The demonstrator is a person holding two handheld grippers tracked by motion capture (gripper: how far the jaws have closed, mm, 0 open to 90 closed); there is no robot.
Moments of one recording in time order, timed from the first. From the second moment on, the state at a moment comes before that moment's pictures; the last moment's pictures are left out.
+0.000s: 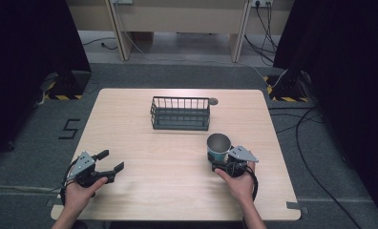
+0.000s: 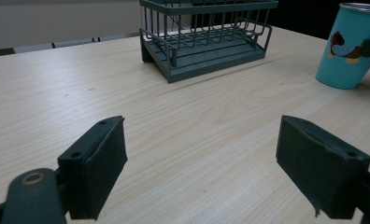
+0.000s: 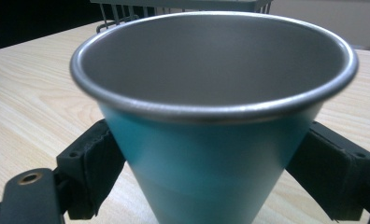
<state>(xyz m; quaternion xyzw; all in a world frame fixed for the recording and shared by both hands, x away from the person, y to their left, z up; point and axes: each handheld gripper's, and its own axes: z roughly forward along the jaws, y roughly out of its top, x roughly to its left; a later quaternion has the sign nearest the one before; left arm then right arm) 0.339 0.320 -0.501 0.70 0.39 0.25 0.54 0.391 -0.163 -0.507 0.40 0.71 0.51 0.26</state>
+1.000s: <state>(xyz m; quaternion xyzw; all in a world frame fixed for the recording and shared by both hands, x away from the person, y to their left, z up) 0.339 0.320 -0.501 0.70 0.39 0.25 0.54 0.395 -0.148 -0.481 0.38 0.70 0.54 0.27</state>
